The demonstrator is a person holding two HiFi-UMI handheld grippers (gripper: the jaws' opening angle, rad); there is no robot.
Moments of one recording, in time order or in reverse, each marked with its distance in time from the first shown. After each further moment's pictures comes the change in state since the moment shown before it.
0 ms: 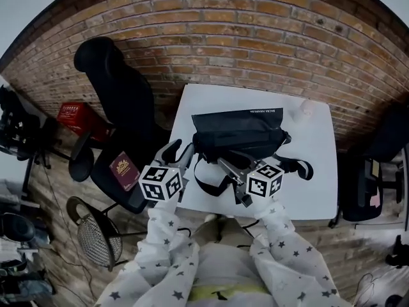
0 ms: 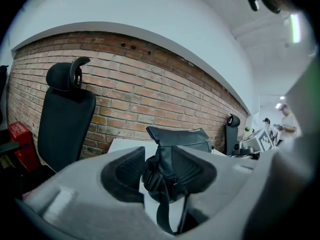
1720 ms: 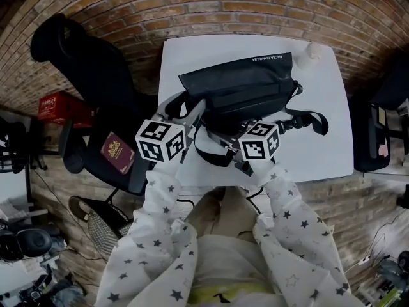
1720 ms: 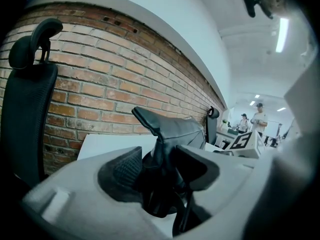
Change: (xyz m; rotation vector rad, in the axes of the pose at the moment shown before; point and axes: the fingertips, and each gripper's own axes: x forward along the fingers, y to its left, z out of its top) left arm 0.072 -0.006 -0.026 0.077 0.082 -0.273; right arm 0.058 -0.003 -0.069 0.106 0.162 0.080
